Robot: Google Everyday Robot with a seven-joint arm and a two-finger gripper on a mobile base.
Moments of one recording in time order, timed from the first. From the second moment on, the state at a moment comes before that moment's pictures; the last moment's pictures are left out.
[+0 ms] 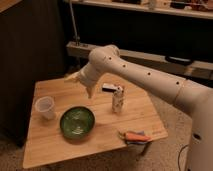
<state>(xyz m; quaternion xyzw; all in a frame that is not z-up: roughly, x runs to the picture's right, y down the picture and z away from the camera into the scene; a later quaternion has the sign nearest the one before) -0.133 -0.033 0.722 -0.03 -0.39 -0.53 0.76</state>
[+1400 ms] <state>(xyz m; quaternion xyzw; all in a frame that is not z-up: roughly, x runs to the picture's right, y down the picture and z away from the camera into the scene) -0.251 0.034 0.760 -0.01 -0.43 -0.65 0.63</state>
